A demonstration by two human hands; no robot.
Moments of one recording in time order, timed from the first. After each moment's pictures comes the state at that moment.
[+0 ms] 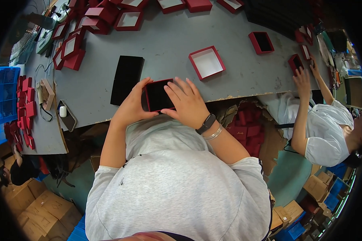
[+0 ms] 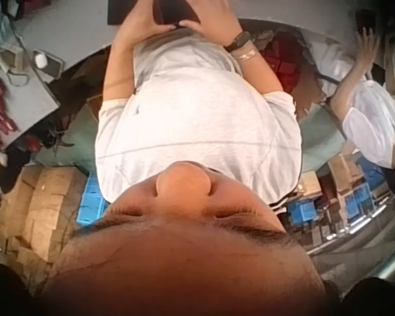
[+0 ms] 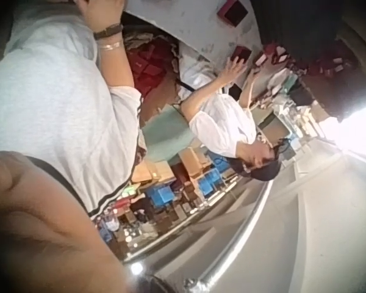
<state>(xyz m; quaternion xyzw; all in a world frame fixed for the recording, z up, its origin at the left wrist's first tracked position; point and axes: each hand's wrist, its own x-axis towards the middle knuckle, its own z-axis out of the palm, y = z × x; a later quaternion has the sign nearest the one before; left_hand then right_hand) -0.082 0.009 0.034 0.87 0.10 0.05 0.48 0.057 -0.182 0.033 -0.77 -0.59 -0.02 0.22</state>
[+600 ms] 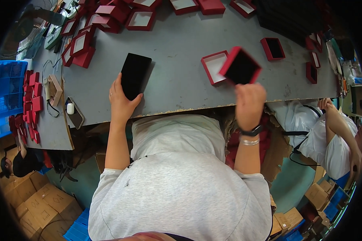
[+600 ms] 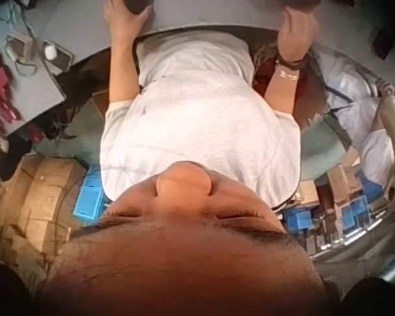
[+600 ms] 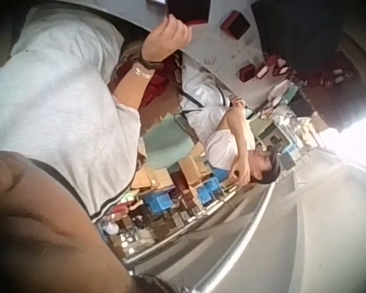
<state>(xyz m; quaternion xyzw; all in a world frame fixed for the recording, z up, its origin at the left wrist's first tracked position) -0.112 0.042 0.009 0.89 0.36 0.15 0.24 0.133 -0.262 0.051 -0.83 -0.45 -0.24 0.22</state>
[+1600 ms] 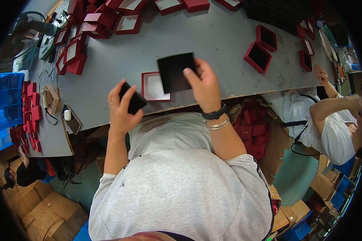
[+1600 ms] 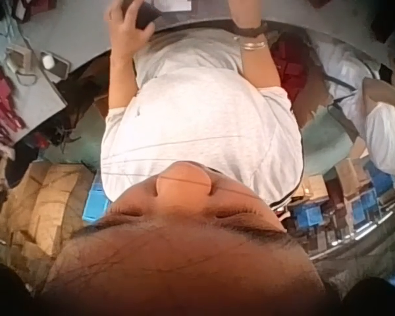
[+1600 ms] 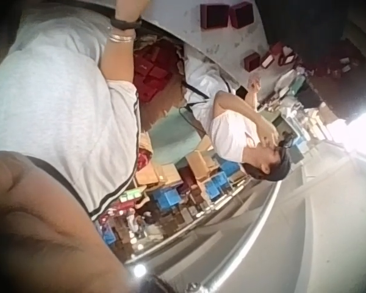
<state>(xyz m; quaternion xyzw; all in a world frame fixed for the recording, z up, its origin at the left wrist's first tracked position) -0.105 0.008 0.046 0.94 0.10 0.23 0.21 0.099 -0.166 0.042 -0.59 -0.18 0.23 0.75</state>
